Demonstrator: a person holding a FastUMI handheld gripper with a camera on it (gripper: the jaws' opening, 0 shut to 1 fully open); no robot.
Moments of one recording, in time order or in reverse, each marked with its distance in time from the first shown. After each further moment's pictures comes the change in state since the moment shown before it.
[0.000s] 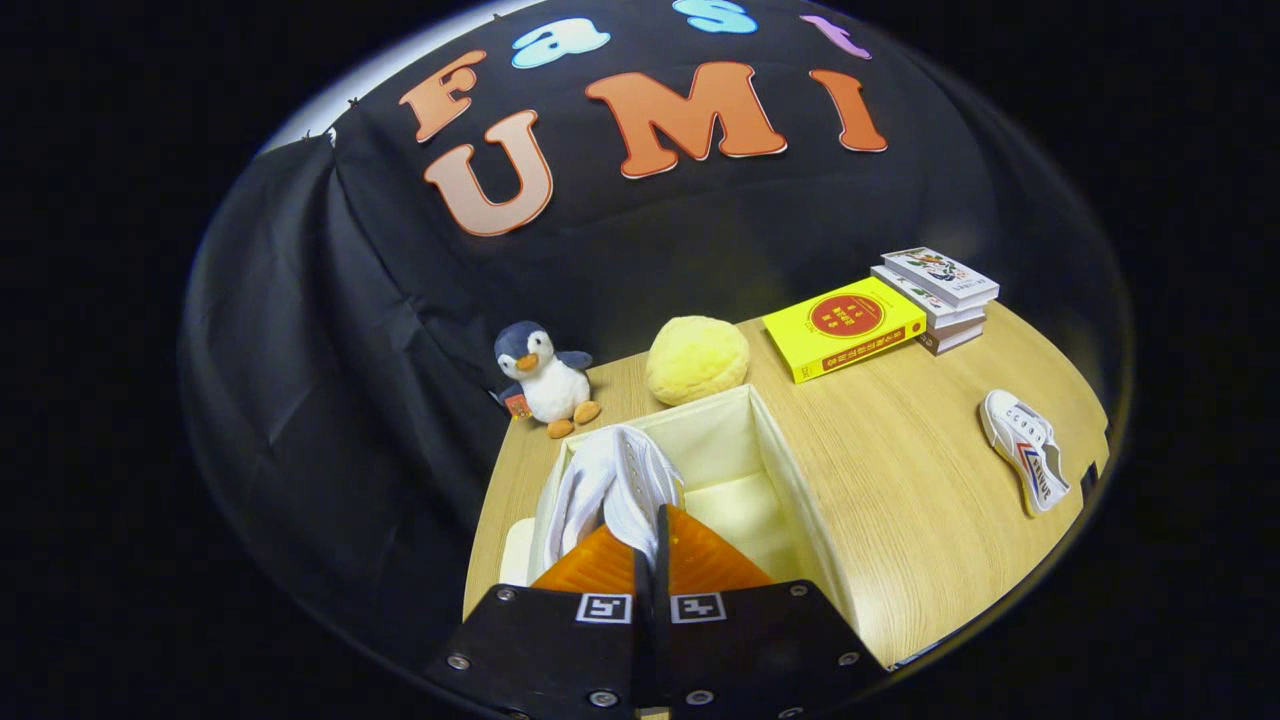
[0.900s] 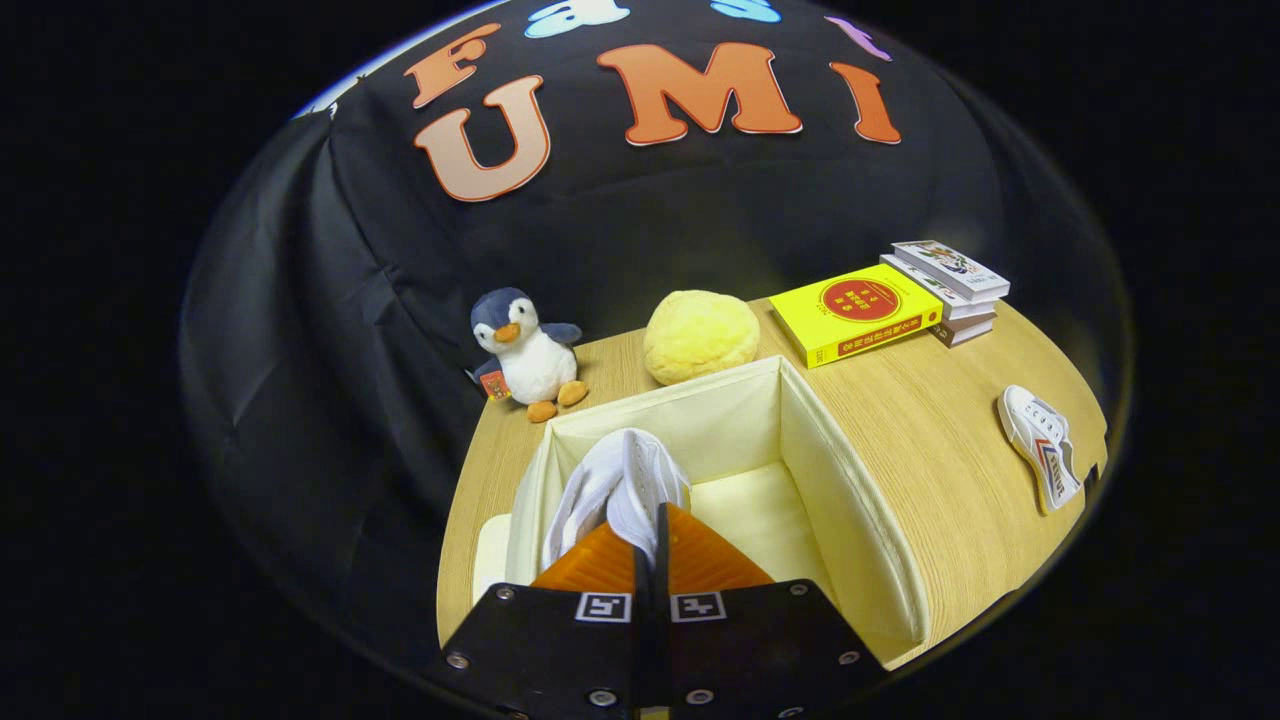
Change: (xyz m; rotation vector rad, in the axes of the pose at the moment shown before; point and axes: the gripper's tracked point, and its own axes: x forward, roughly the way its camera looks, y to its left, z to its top) arm 0.052 0.015 -0.018 -0.045 0.031 -0.054
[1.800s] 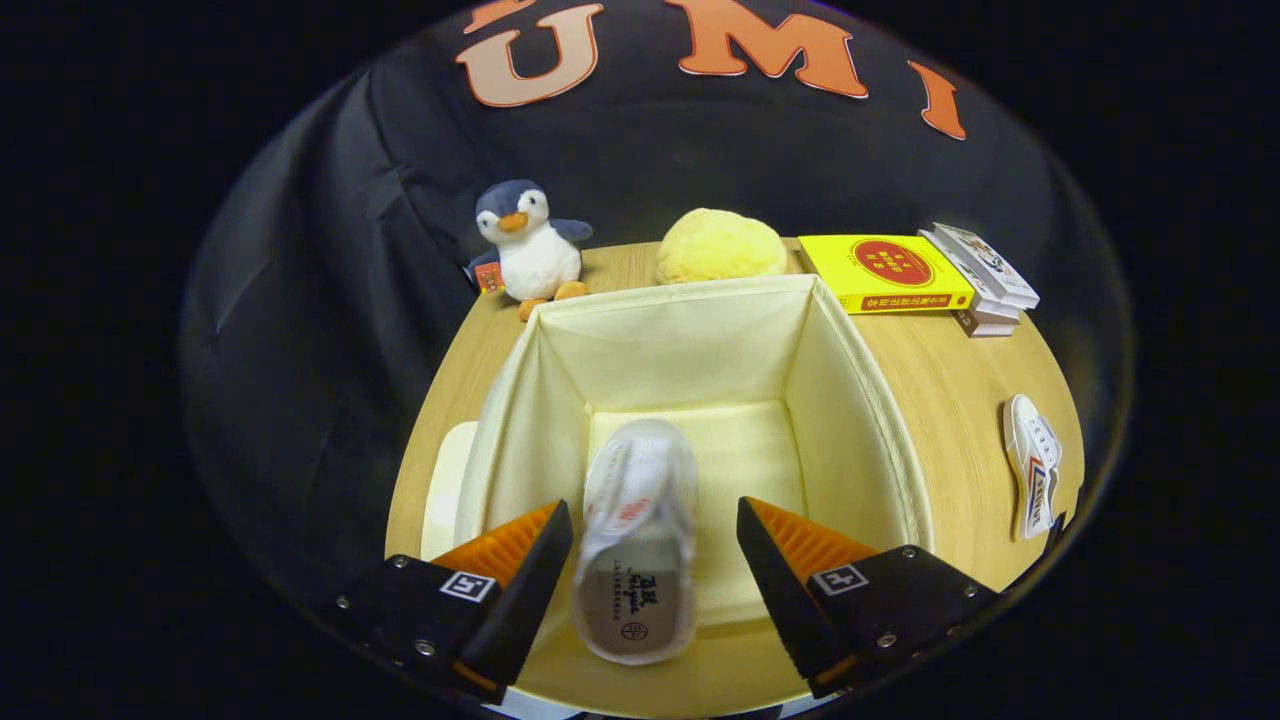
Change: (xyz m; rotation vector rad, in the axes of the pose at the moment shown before) arm 0.001 -0.007 -0.051 -0.182 0.233 0.013
